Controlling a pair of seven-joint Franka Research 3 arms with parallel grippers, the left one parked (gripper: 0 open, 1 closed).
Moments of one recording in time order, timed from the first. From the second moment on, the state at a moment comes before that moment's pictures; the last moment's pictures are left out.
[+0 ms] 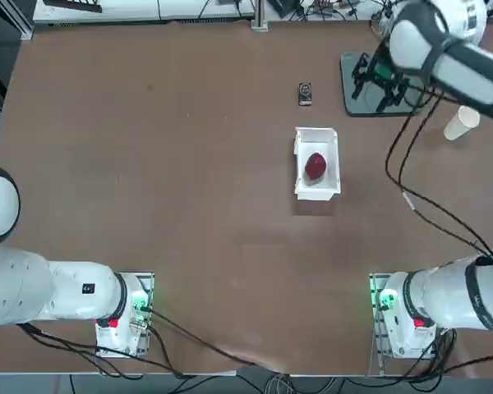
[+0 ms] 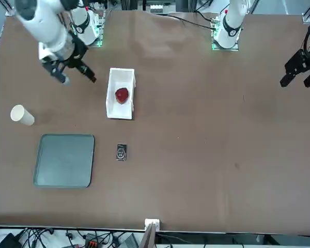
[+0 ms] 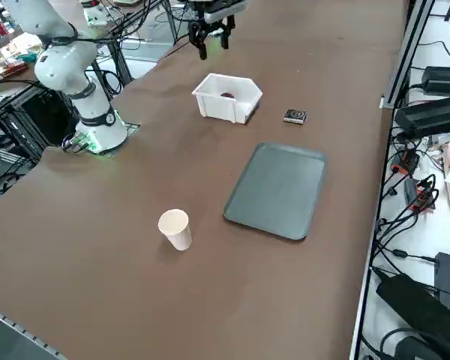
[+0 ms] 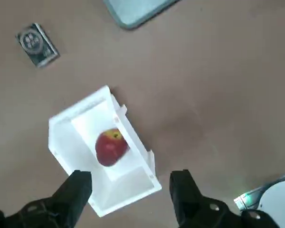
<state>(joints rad) 0.29 -0.26 0.09 -2.24 0.12 1.94 0.89</state>
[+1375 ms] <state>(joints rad) 0.38 -0.31 0.15 -2.50 0.12 2.21 0.95</state>
